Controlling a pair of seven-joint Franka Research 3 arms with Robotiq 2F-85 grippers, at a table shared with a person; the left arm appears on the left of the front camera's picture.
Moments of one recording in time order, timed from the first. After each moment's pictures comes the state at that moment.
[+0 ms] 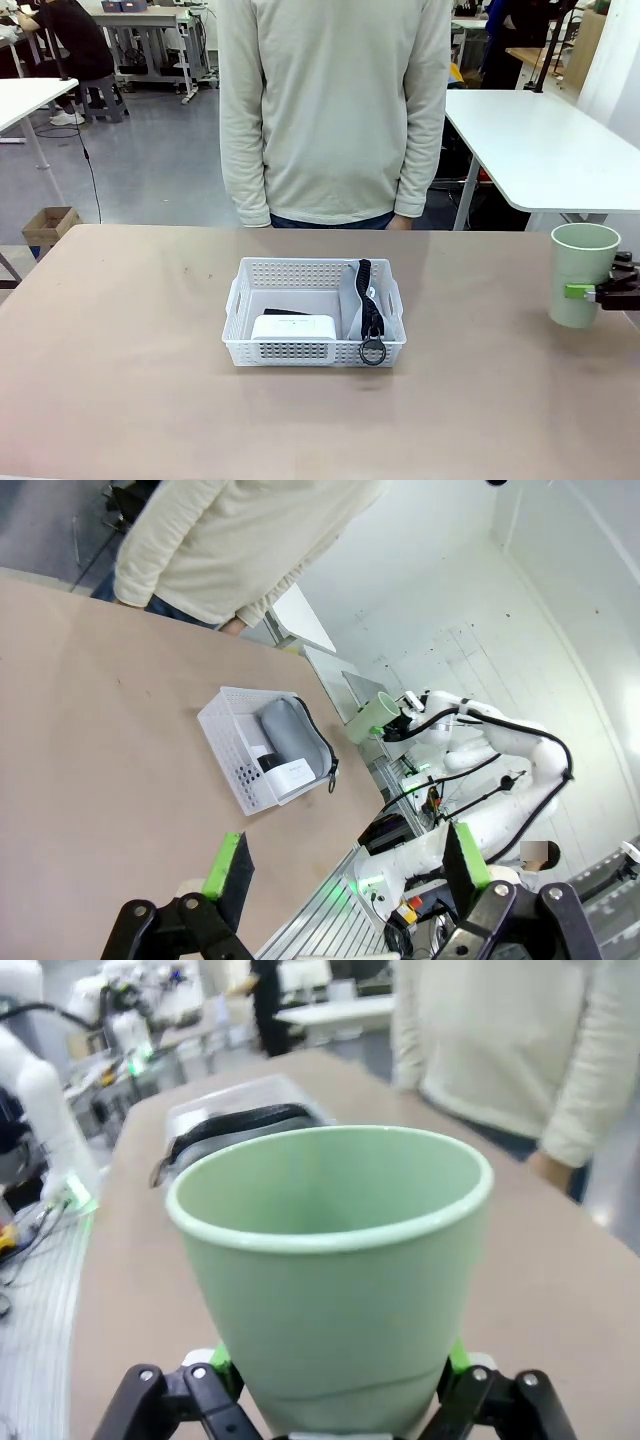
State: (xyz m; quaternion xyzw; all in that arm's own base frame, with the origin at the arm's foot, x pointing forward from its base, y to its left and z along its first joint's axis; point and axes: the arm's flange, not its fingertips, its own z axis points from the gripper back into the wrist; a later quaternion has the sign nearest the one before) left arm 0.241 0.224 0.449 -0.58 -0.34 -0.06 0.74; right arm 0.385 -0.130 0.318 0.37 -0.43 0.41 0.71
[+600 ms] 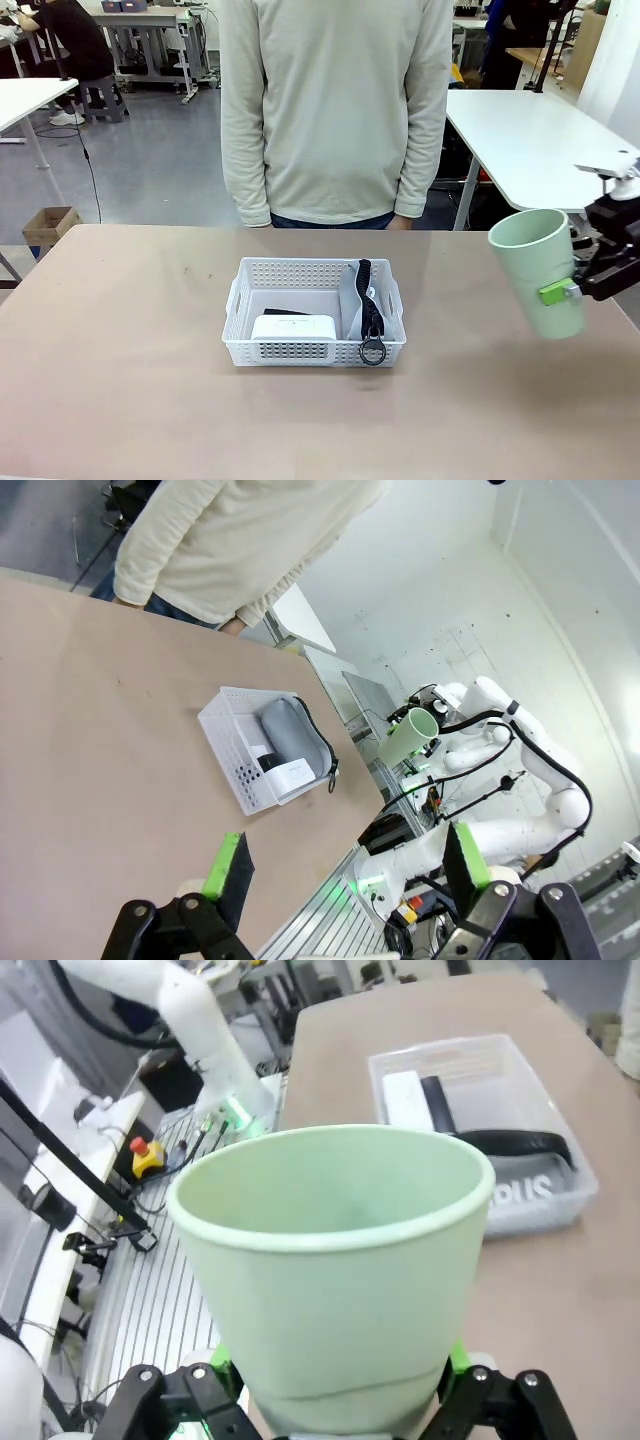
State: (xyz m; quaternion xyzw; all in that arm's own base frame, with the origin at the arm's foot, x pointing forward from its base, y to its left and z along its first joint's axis) left arm 0.241 0.224 0.449 -0.58 -0.34 -0.06 0.74; right arm 0.352 0.024 0.427 0.41 -0.23 0.56 0.68
